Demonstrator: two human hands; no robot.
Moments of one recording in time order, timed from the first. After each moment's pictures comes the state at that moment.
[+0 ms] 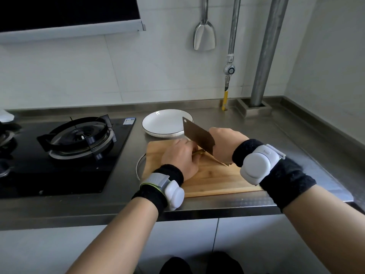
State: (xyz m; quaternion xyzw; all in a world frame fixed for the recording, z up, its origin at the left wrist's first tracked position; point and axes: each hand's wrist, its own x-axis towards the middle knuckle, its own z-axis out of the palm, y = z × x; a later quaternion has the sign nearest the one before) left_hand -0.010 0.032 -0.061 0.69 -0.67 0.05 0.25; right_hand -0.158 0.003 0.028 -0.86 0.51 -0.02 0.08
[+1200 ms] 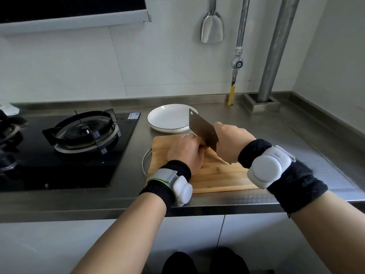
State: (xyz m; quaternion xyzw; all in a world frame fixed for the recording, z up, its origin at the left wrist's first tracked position) left_hand -0.010 0.033 -0.062 0.69 -0.67 0.05 0.28; right_hand -0.152 0.010 0.020 -0.86 0.50 -0.05 0.05
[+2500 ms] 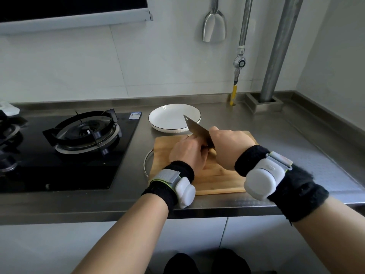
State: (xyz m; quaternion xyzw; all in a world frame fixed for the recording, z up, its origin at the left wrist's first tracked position) left_hand -0.008 0.029 -0.065 0.70 -0.66 0.03 0.28; right_hand -0.141 0.010 0.004 -0.89 0.45 -0.04 -0.05
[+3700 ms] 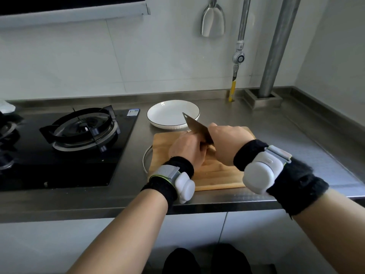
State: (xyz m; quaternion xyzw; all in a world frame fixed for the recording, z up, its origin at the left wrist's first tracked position) left_hand -0.006 0.025 -0.067 0.70 -0.65 0.03 0.30; right_hand -0.141 0.011 0.007 -0.89 0.44 -0.04 -0.06
